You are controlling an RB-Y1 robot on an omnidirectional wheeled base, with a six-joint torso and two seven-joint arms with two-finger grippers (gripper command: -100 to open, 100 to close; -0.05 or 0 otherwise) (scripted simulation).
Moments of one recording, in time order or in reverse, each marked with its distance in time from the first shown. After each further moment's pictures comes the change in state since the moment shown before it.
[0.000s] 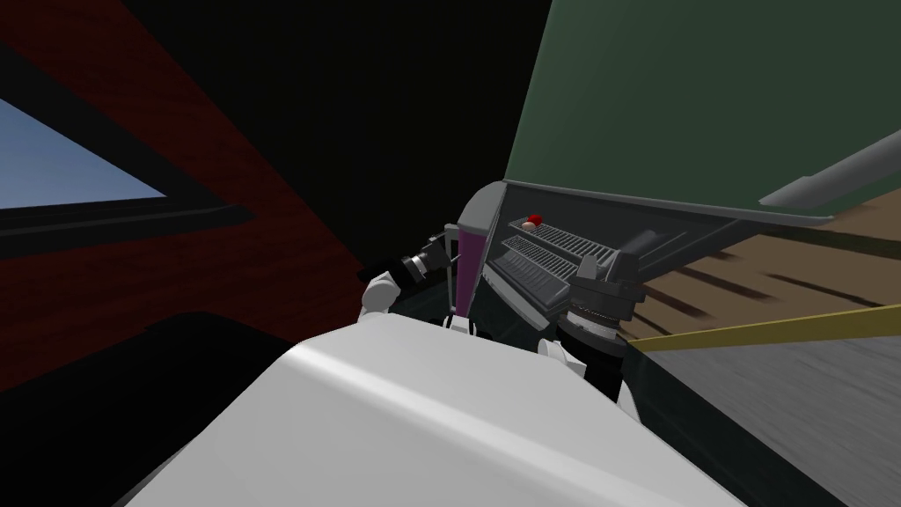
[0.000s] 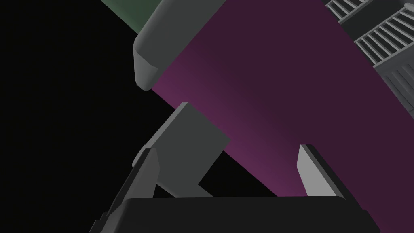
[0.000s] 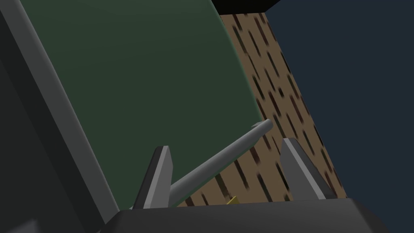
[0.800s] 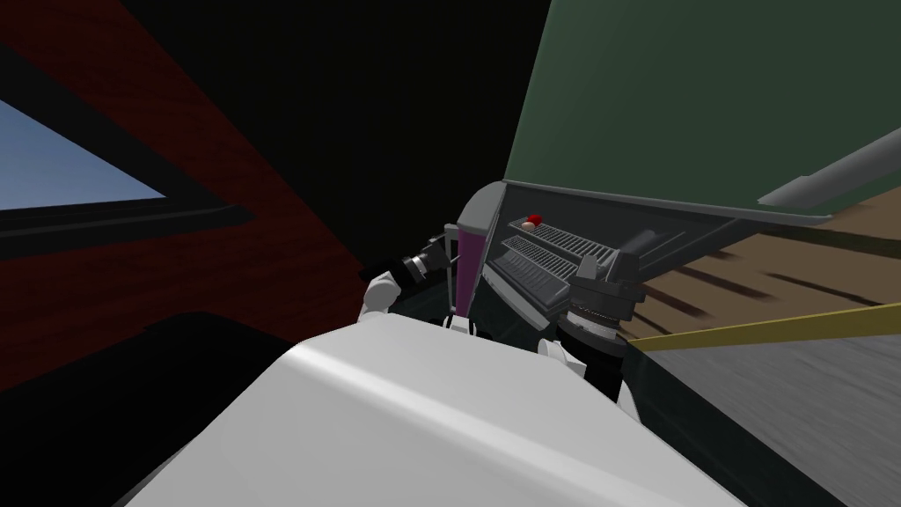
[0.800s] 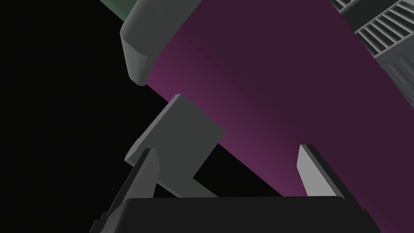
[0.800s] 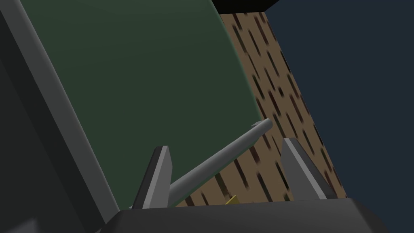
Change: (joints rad) left arm -0.003 0.019 0.003 0.020 -0.001 -0.007 -0.001; right arm 0.000 0.000 0.000 0.000 0.000 0.000 0.000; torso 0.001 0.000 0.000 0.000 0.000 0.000
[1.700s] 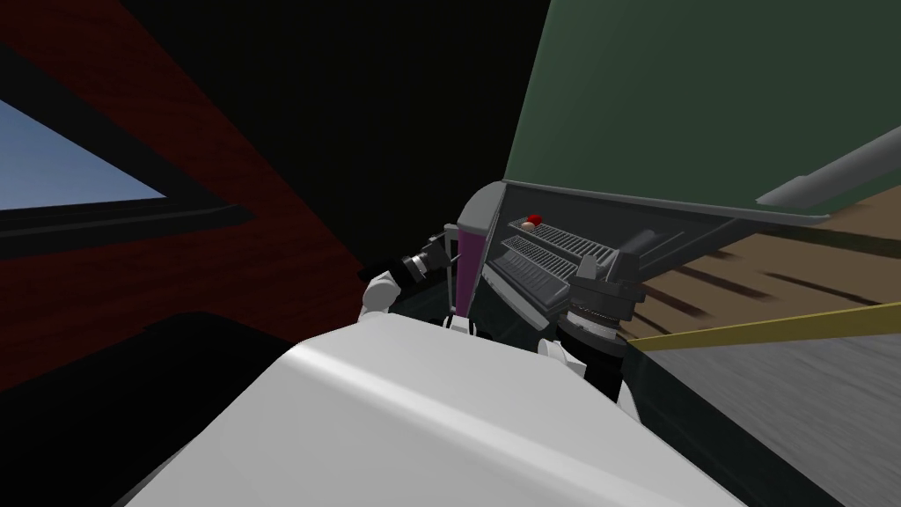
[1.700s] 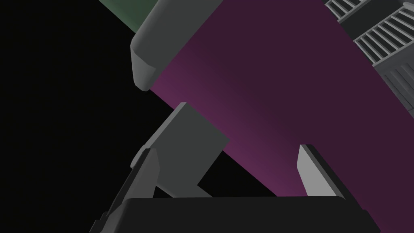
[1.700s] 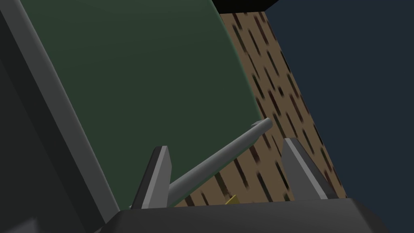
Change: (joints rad) left arm -0.003 -0.014 -0.001 -0.013 0.000 0.006 0.004; right arm 0.000 0.000 0.000 0.000 0.000 0.000 0.000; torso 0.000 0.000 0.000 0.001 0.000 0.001
